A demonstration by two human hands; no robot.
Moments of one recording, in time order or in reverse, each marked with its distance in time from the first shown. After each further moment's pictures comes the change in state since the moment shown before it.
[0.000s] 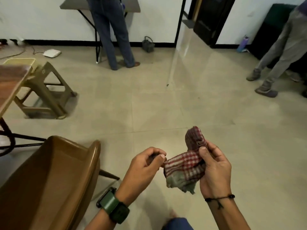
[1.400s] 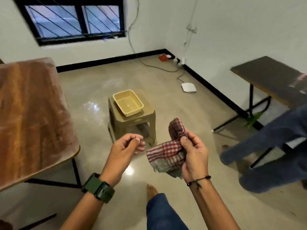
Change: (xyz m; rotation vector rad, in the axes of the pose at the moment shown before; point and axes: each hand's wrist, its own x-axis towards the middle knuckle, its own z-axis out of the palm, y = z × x) left_hand 0.647 0.075 -0.600 -0.305 1.372 -0.057; right_hand 0.453 0.175 0.952 -0.321 -1.142 0.389
